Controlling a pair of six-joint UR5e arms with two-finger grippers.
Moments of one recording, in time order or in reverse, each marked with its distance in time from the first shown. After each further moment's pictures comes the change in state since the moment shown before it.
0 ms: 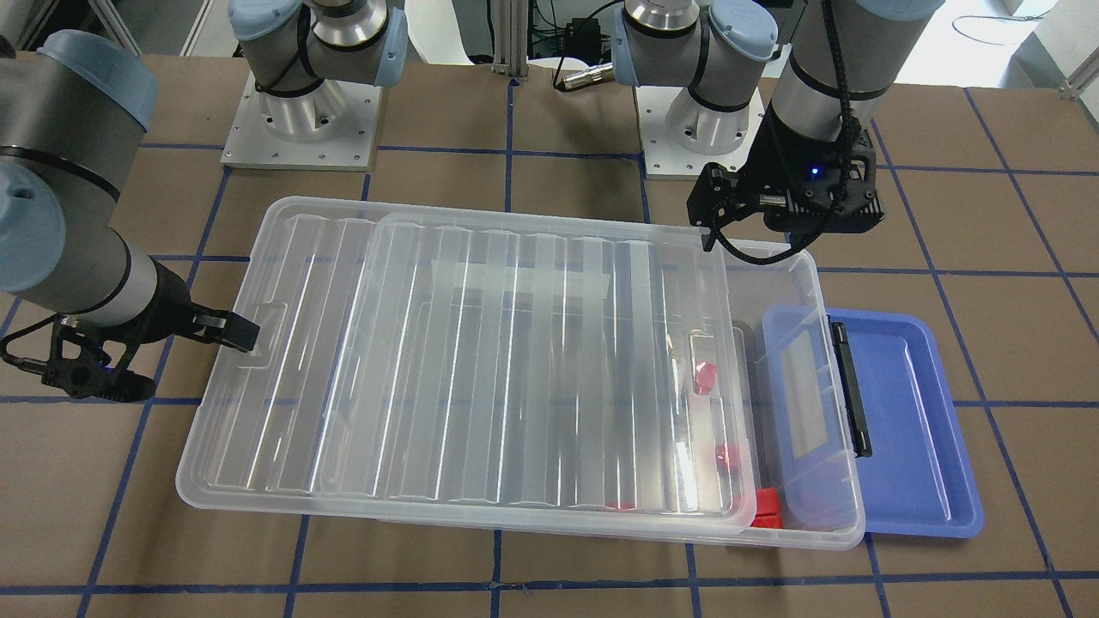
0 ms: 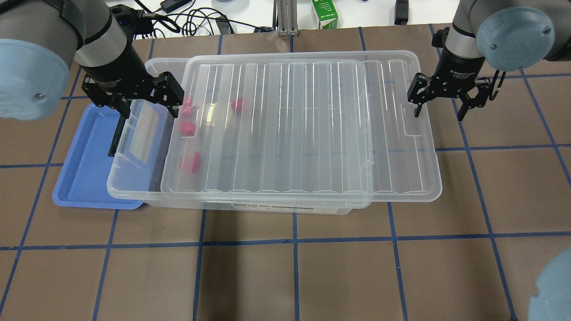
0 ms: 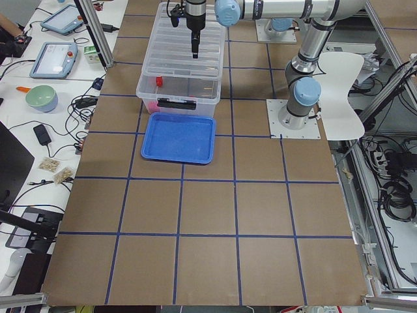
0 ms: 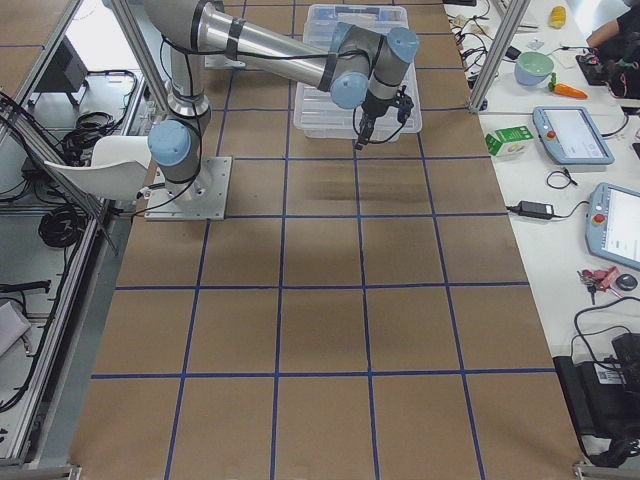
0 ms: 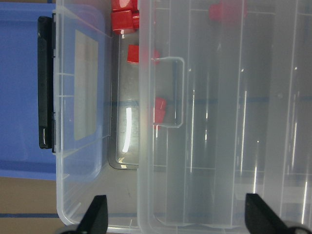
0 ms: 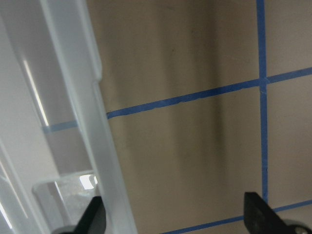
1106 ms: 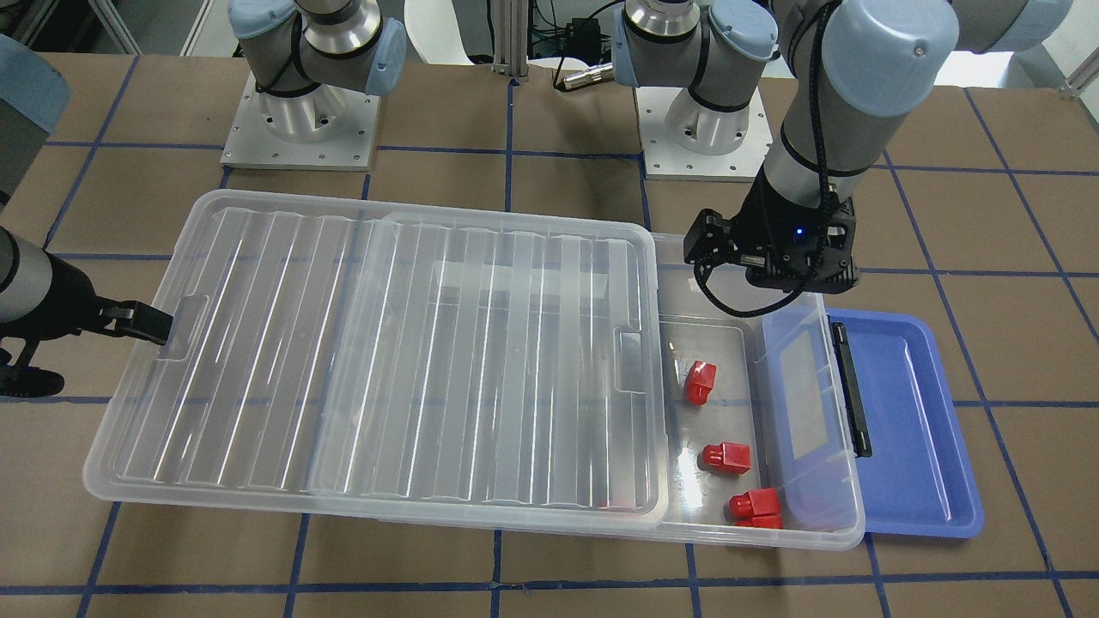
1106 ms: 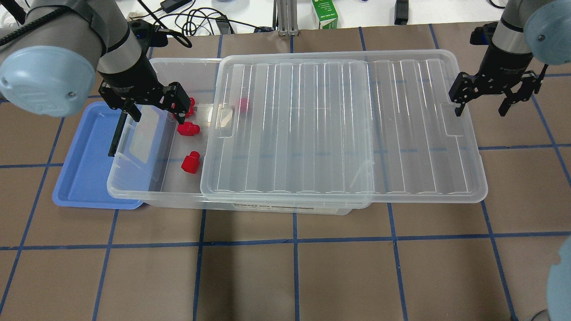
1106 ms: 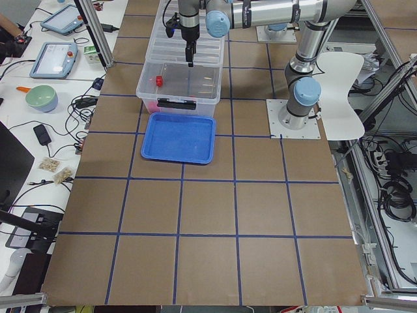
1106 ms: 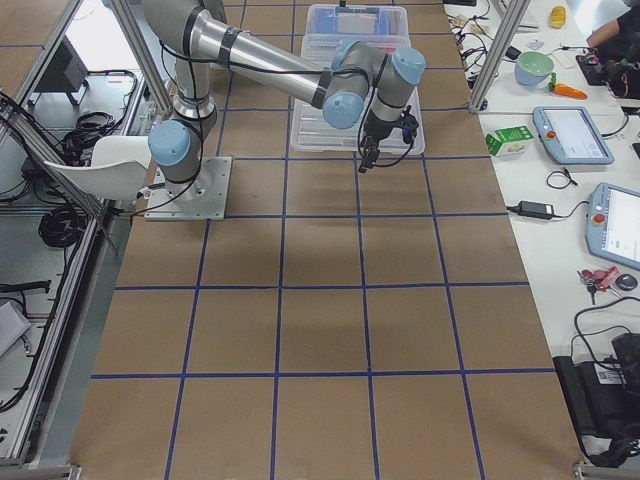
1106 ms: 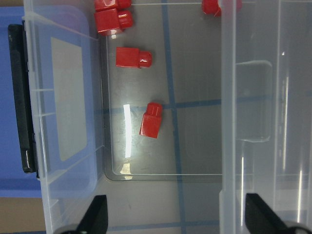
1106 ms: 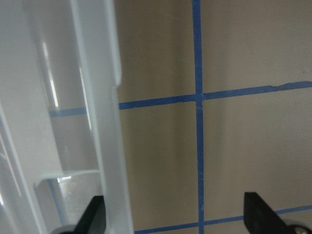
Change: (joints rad) left arm 0.018 -0.077 -0.041 0.075 -0.001 0.108; right arm -0.123 0.000 -0.009 -0.003 -0.060 -0.223
